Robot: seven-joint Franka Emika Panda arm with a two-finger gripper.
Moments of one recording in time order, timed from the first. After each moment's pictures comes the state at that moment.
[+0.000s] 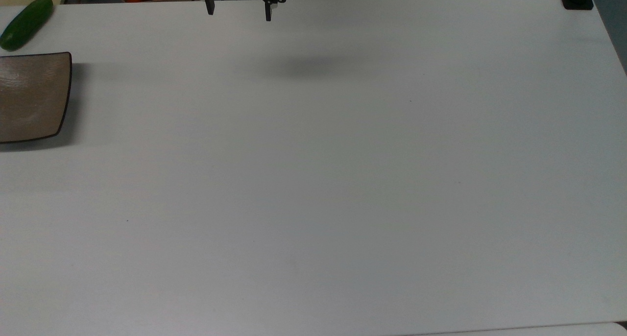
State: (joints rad) arm 0.13 -0.01 -0.08 -1.71 -0.04 1.72 0.08
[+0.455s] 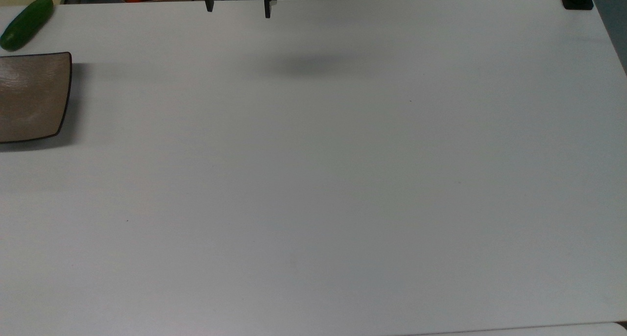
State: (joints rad) arm 0.13 -0.02 -0.08 -1.71 -0.04 1.72 0.08
